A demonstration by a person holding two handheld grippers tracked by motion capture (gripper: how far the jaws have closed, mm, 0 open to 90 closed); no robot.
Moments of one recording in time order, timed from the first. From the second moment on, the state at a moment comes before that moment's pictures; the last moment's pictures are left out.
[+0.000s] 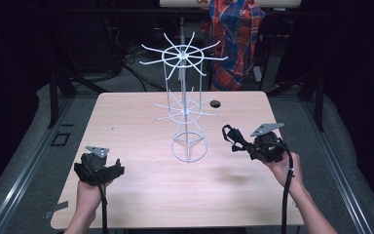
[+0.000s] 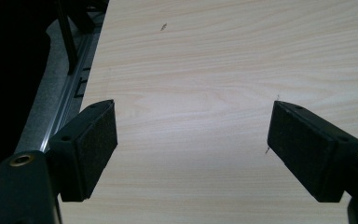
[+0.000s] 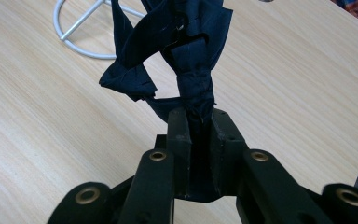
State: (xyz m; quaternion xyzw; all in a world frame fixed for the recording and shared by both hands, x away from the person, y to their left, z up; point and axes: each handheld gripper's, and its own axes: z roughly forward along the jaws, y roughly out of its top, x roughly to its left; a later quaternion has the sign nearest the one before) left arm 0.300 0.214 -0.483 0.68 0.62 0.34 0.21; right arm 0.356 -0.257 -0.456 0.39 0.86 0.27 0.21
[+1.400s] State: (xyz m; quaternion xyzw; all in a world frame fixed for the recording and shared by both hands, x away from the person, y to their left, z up) left arm 0.300 0.215 -0.483 0.68 0.62 0.33 0.21; right arm 0.350 -0.255 -0.417 0.38 0.83 0.33 0.23
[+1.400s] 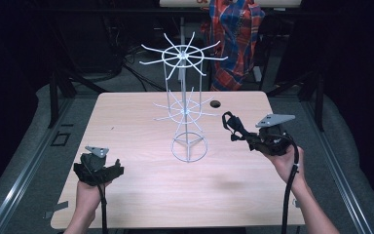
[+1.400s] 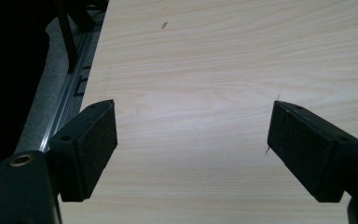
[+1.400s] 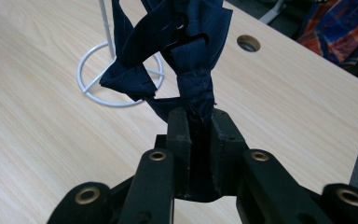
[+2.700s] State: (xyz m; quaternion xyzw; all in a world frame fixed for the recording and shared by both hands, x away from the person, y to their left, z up) left arm 0.300 0.215 -0.483 0.68 0.62 0.33 0.21; right arm 0.381 -0.216 -0.426 0.38 0.84 0.32 0.20
